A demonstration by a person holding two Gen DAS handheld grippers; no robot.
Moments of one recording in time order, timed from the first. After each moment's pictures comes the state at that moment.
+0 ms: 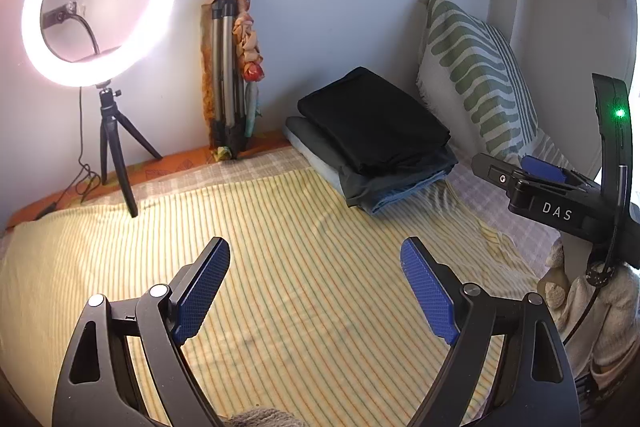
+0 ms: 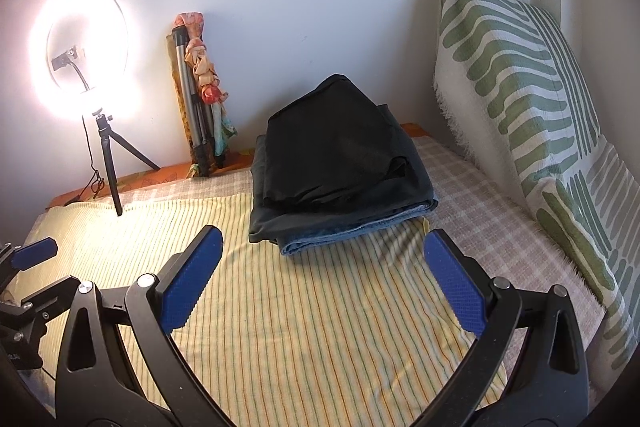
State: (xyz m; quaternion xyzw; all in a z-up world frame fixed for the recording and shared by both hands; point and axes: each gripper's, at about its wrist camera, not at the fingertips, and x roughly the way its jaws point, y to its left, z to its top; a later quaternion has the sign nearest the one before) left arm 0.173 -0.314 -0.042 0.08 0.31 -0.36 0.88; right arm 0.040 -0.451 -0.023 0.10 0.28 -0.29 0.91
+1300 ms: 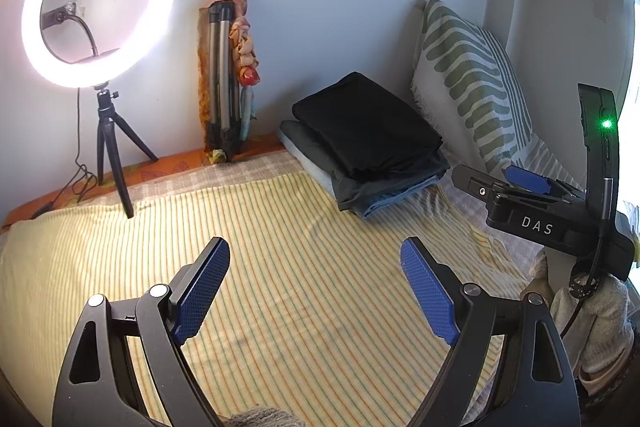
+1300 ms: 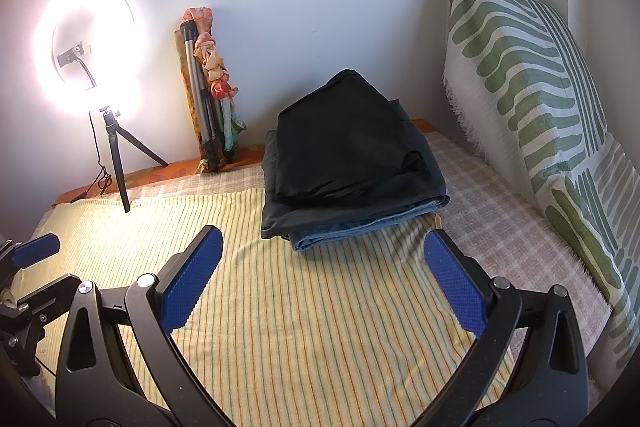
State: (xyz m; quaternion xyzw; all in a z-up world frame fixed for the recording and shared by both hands) left arm 0.171 -0.310 -0.036 0.07 0.31 -0.38 0.87; right arm 0.045 -0.450 -0.027 0.10 0.29 -0.27 0.91
